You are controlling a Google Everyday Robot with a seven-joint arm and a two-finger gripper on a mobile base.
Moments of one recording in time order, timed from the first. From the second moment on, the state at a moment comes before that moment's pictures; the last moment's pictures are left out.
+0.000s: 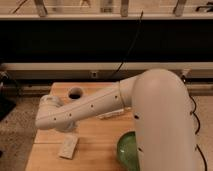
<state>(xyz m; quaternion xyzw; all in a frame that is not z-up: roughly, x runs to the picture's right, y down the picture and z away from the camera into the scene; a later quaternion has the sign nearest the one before) -0.153 0.219 0.742 -0.25 -0.13 -0.69 0.67</state>
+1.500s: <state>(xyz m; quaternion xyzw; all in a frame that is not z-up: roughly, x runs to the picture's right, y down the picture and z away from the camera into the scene) -0.183 0.288 0.768 -0.28 -0.23 -0.64 0.68</state>
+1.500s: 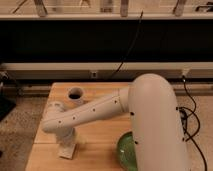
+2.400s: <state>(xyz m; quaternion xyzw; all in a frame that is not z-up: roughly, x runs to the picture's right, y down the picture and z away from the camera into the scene) -0.182 0.298 0.770 -0.28 -0.23 -0.64 0.67</state>
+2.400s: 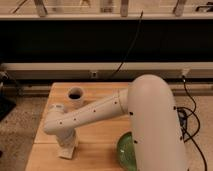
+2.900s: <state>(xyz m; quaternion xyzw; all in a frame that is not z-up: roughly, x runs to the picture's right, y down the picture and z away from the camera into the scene) -0.179 0.264 0.744 -0.26 -0.22 -0.64 0.69</state>
